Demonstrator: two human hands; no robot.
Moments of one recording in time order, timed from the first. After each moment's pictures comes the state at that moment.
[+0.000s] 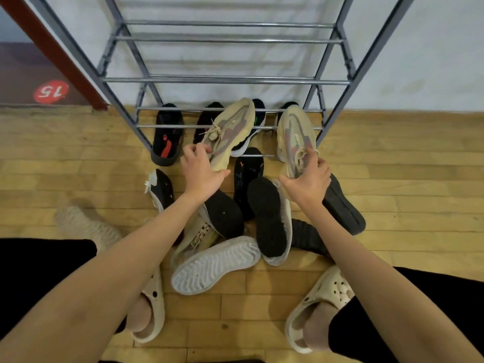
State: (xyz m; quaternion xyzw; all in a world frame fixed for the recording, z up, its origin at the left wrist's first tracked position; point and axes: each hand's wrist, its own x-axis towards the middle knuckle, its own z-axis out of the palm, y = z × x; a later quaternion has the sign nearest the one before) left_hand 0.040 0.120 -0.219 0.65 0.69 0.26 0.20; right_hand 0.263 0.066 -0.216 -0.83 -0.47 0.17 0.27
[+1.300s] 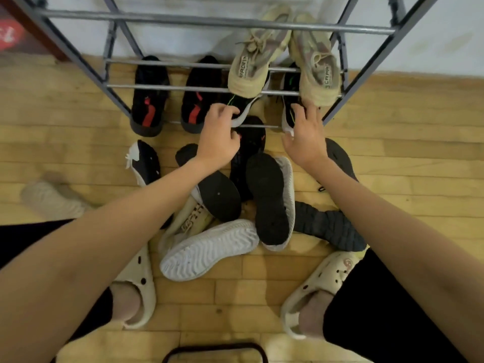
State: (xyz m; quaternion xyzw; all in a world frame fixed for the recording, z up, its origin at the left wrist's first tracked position) left_hand 0.076 0.162 -0.253 0.76 0.56 0.24 0.22; right_hand 0.276 0.141 -0.256 -0.72 -0.68 0.09 0.13
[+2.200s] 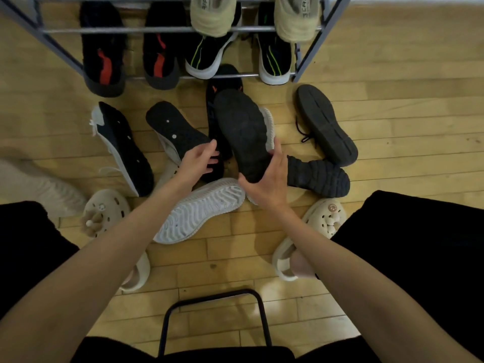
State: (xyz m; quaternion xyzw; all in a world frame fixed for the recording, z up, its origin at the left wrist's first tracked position) left_hand 0.055 0.056 -0.323 0.41 0.62 0.18 0.65; right_hand 0.219 -0.028 -0.338 -0.78 -0.51 0.21 0.30
